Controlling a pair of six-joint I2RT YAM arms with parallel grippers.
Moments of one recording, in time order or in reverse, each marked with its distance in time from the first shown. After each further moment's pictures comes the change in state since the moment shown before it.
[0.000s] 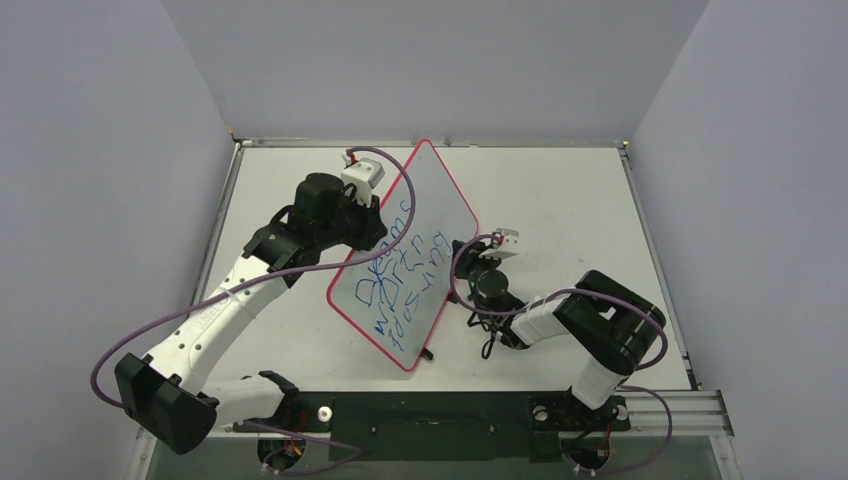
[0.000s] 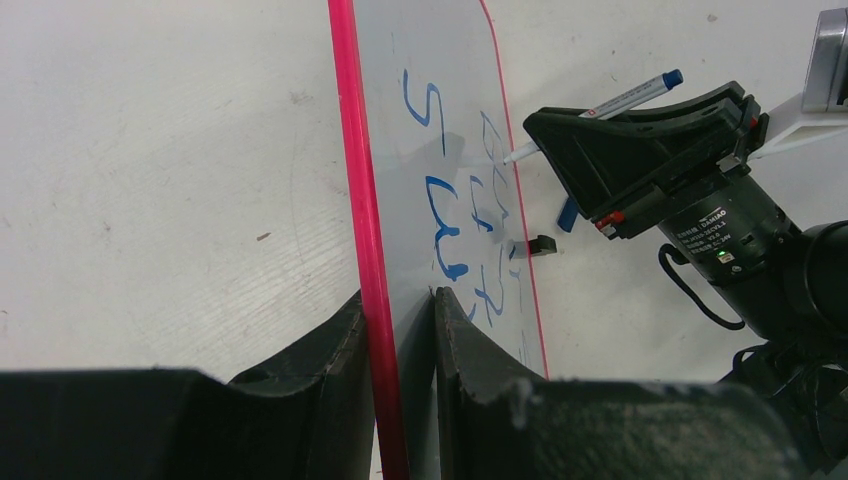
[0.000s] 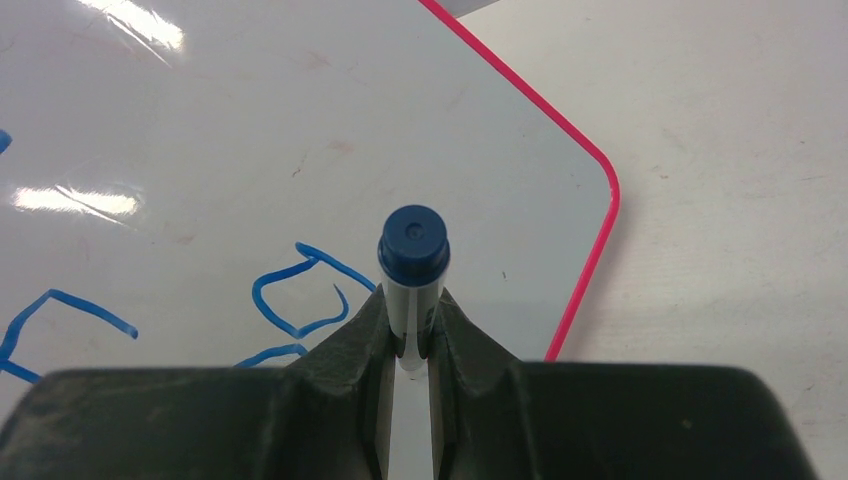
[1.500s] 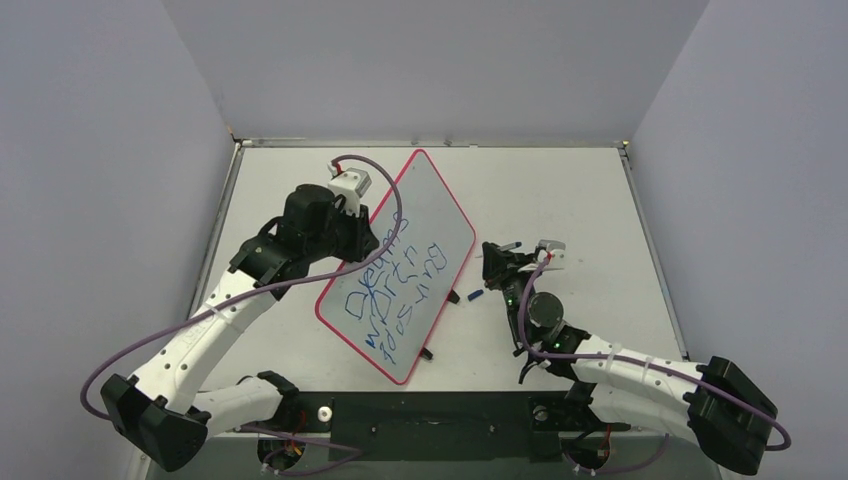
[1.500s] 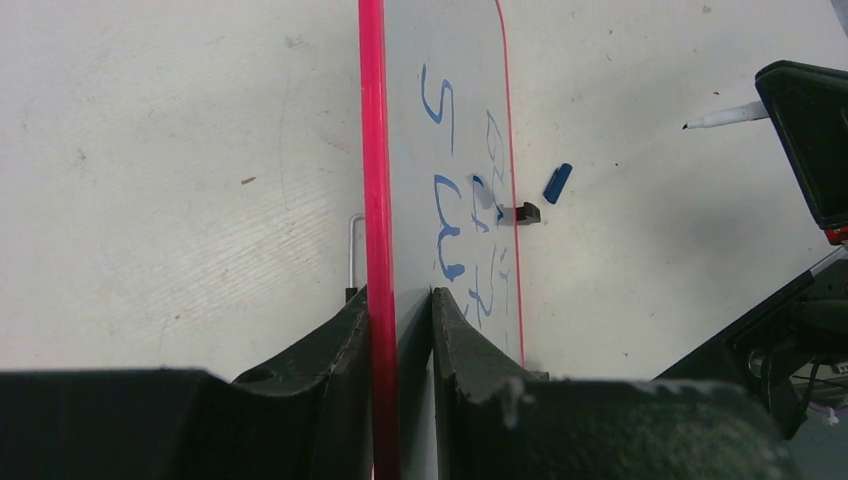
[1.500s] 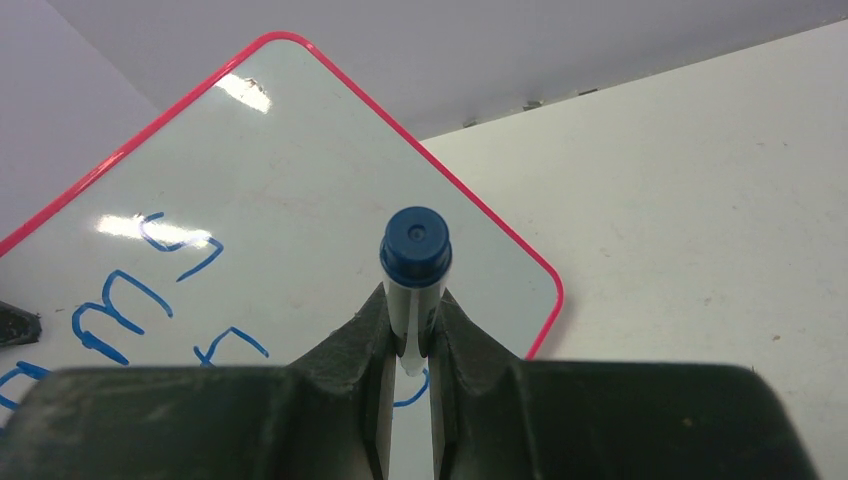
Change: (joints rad) left arm -0.002 -0.077 -0.022 -0.108 -0.005 -0.079; right arm 0.089 -0.714 -0.145 -0.374 0.077 -0.159
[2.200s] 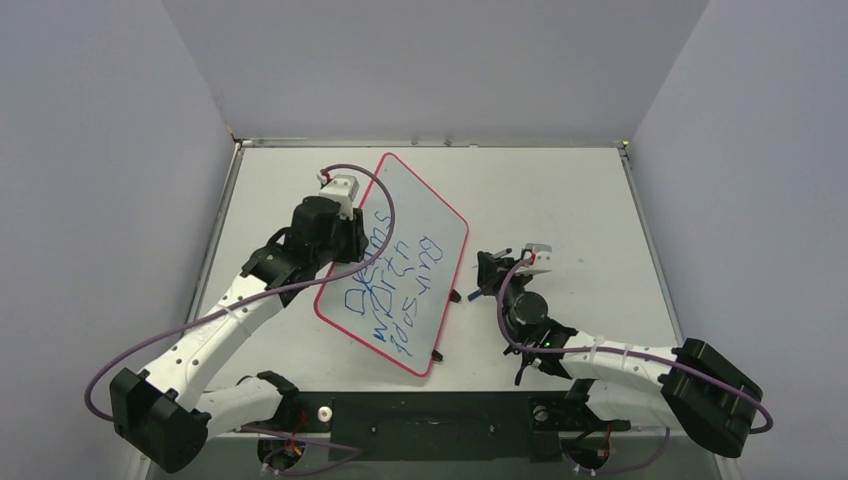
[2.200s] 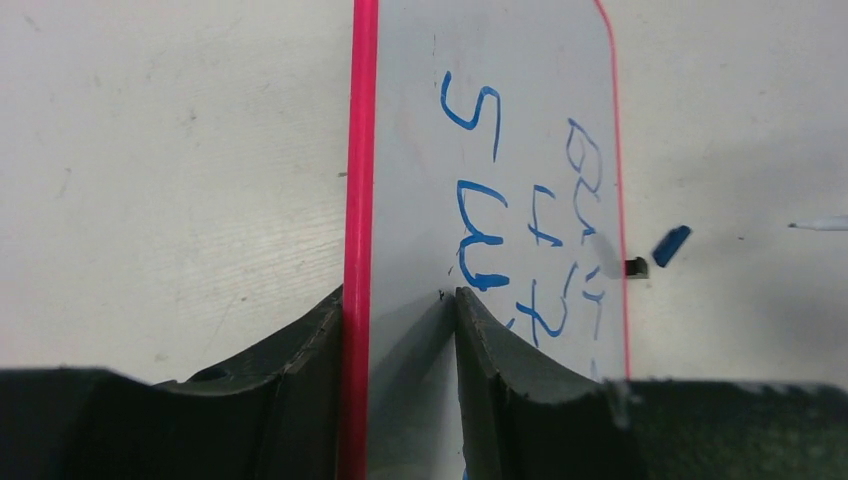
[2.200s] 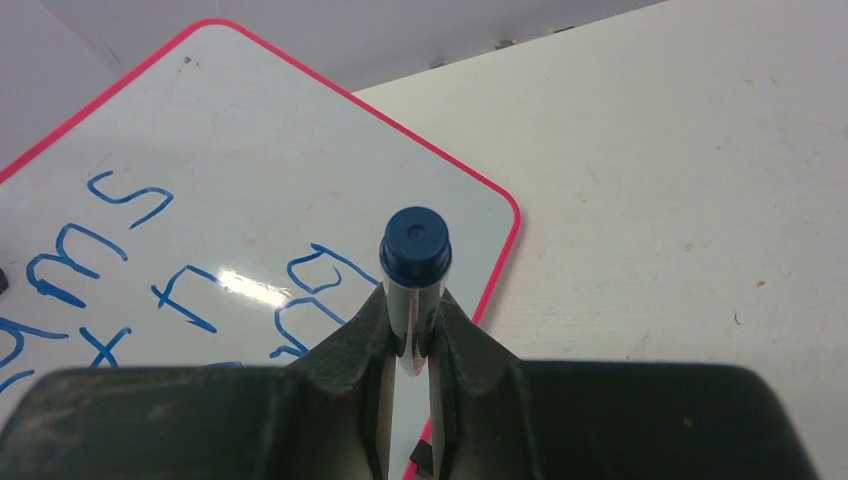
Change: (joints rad) left arm 0.011 -0.023 -0.162 0.145 -0.198 -0.069; right arm -0.005 0.116 -0.034 0.024 0.006 0.034
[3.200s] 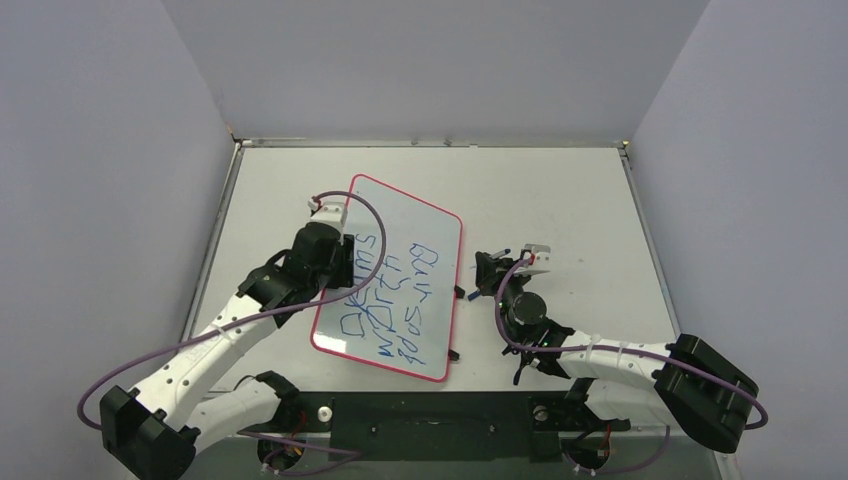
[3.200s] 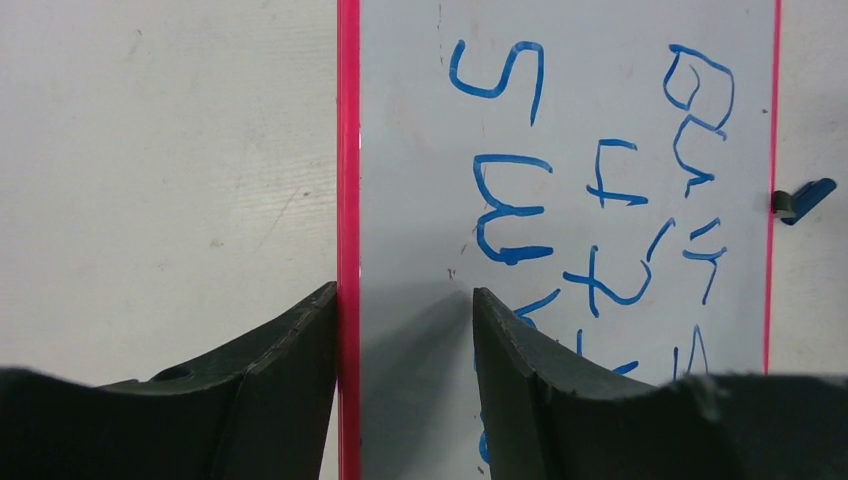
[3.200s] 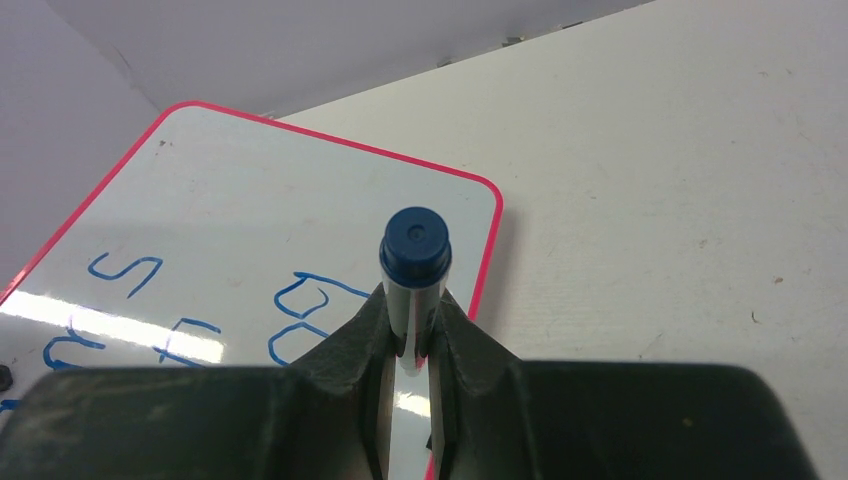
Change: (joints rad) left arm -0.039 -0.101 -0.129 -0.108 -0.196 -0.071; right arm -0.001 0.044 -0.006 0.048 -0.007 0.021
